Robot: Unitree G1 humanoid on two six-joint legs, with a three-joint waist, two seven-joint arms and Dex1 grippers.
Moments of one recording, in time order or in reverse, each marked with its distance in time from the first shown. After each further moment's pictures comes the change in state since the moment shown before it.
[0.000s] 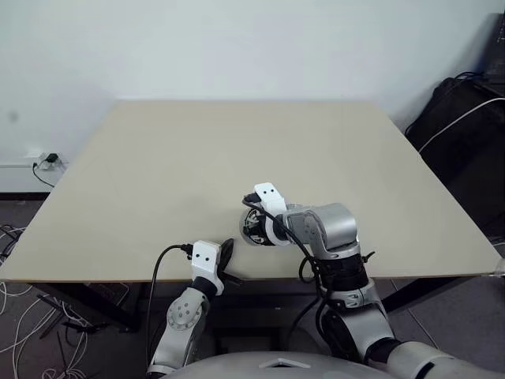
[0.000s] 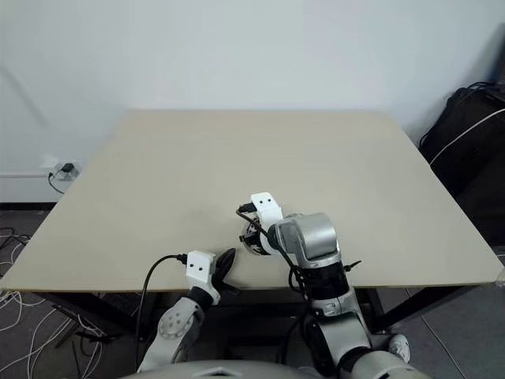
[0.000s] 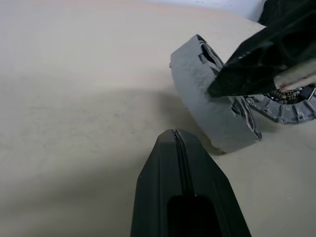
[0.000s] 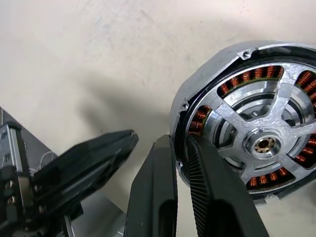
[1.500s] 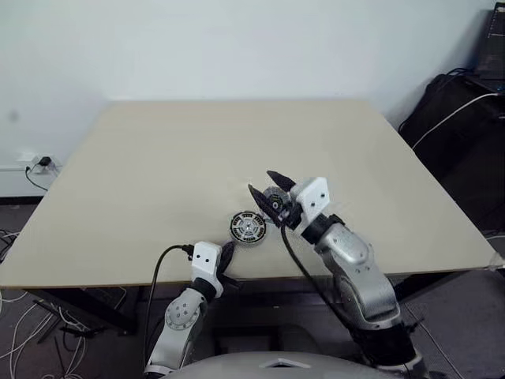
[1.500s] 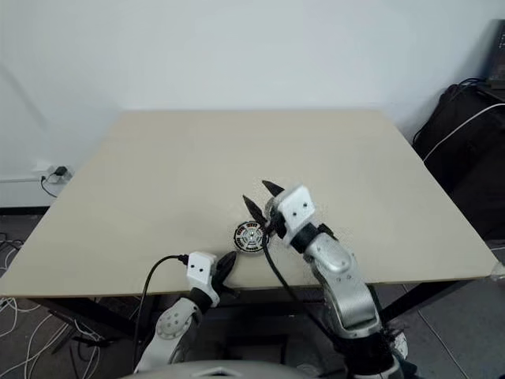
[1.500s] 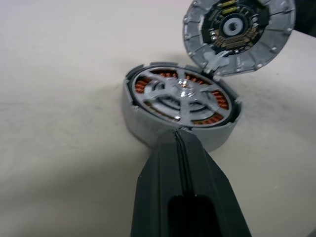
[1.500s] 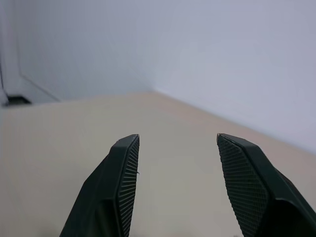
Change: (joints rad) left arm -0.008 0.025 -0.007 0.000 -0.008 0.027 -0.035; right arm 0.527 -0.252 0.134 -0.300 0.034 -1.399 0.044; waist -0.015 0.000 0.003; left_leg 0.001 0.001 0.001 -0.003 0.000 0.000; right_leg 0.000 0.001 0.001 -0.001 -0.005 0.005
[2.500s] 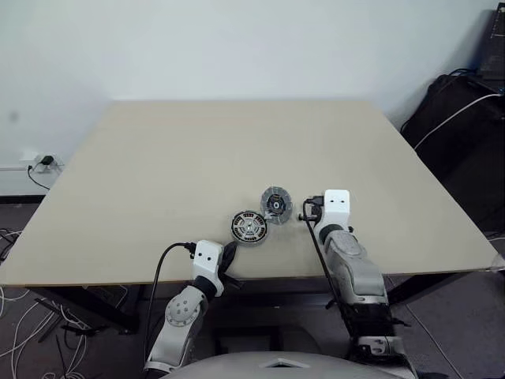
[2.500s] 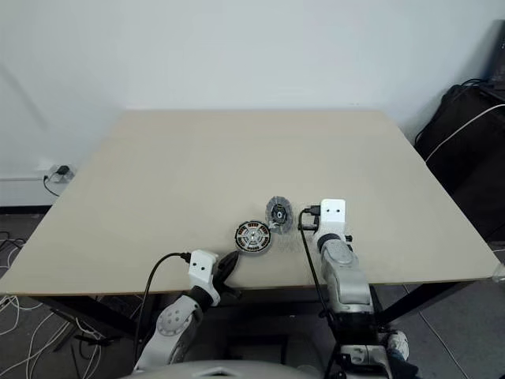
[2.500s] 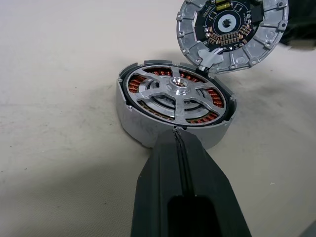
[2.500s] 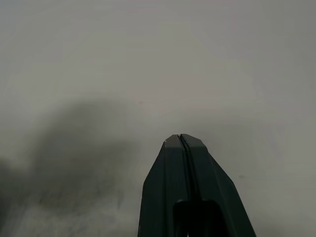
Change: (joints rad) left arm -0.013 0.005 0.001 0.000 0.000 0.027 -0.025; right arm -0.166 0.113 -0.265 0.480 -0.029 0.306 -0.411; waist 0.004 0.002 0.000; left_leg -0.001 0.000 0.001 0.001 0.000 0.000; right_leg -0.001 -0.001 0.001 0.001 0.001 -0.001
